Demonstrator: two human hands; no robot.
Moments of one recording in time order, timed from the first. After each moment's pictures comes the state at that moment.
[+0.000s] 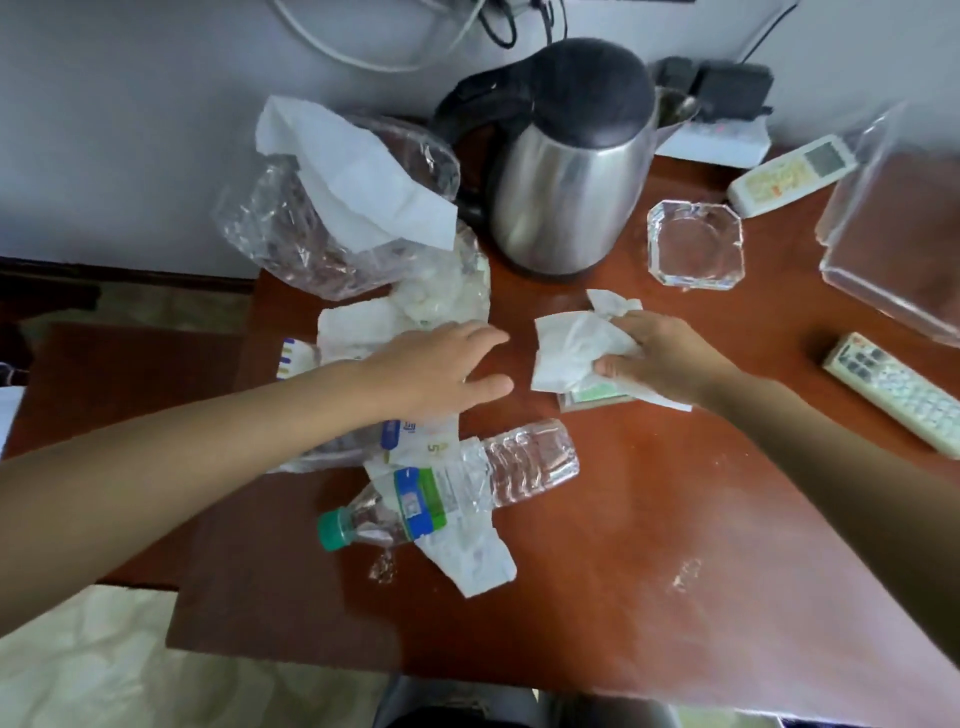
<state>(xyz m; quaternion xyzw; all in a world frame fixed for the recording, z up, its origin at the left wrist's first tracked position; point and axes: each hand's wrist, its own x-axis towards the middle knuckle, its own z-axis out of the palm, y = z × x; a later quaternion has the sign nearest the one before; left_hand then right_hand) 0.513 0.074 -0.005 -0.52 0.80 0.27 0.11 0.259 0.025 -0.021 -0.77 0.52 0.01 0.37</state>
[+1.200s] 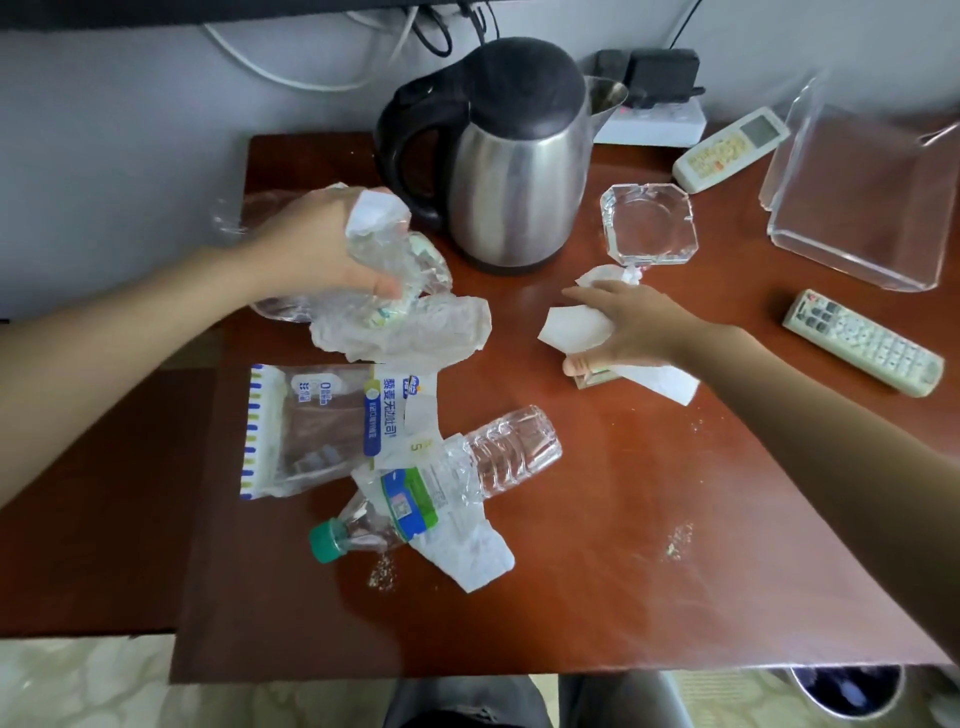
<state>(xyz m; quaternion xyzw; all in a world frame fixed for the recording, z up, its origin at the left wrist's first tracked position) 0.582 -0.005 0.026 -0.58 0.77 0.25 -0.07 0.251 0.014 -0.029 -0.76 0.56 0.13 0.29</state>
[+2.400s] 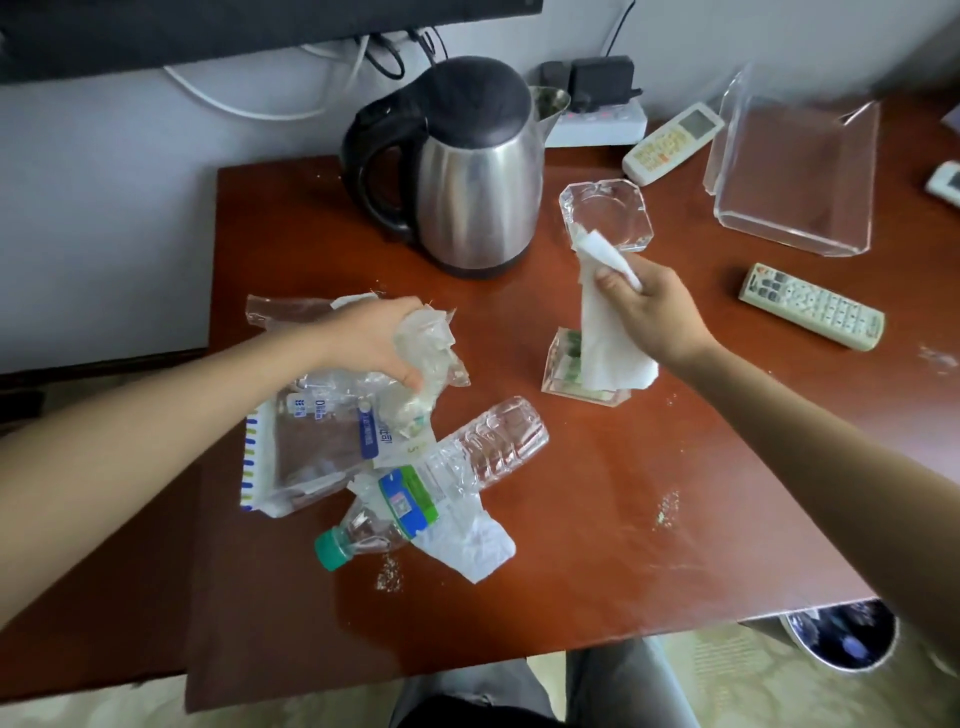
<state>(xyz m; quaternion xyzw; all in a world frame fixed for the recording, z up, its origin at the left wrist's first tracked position) 0.535 0.029 -0.016 -0.53 0.77 0.34 0.10 0.248 0.060 0.007 -0.60 0.65 -0.29 0.36</state>
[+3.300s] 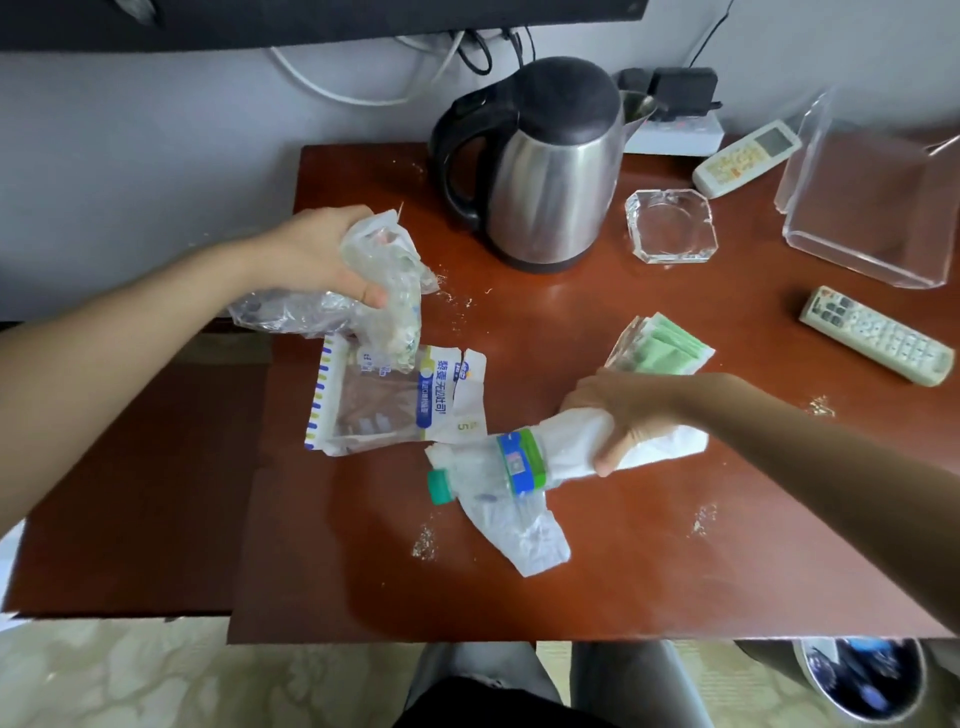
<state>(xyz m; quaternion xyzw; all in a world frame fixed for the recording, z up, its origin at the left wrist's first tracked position) 0.621 0.025 0.052 -0.61 0.72 0.34 -0.01 0.289 0.080 -0.019 -0.81 0.36 0.27 0.37</state>
